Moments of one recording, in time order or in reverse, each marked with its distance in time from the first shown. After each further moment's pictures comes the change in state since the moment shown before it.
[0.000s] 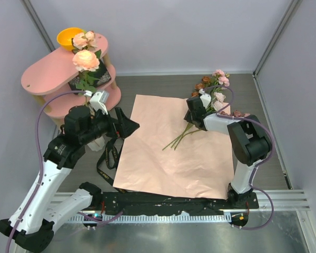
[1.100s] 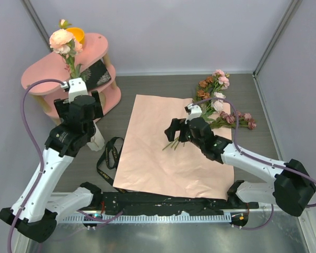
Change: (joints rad) left arm 0.000 0.130 0.135 -0.128 -1.126 0.269; right arm 0.336 -0.637 -0.341 0.049 -0.175 -0.207
